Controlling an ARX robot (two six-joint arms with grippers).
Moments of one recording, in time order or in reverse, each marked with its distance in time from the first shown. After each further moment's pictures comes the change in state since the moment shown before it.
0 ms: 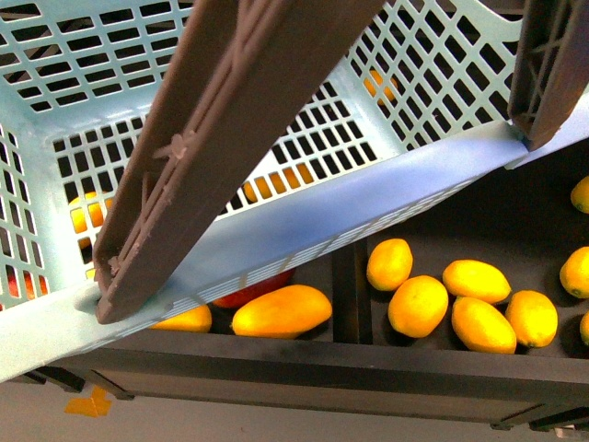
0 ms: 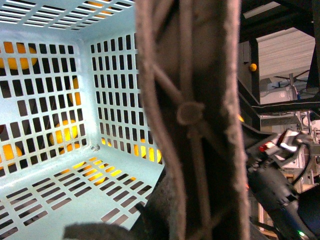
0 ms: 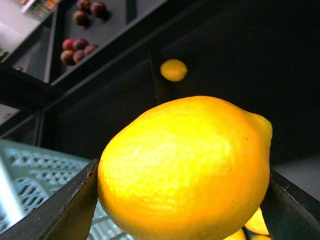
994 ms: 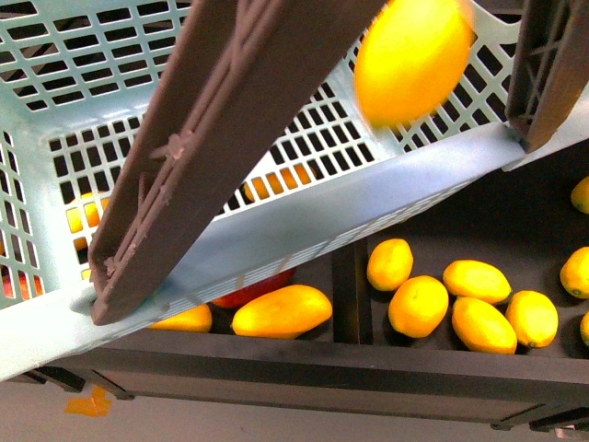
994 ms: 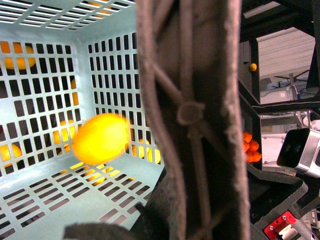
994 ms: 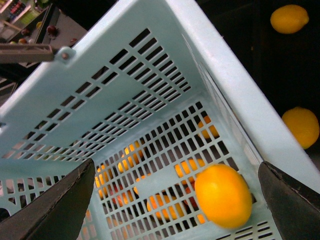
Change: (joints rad) left arm 0.000 0.000 0.000 0.000 0.000 0.003; right arm 0.426 -0.090 -0.016 -0.042 0.073 0.042
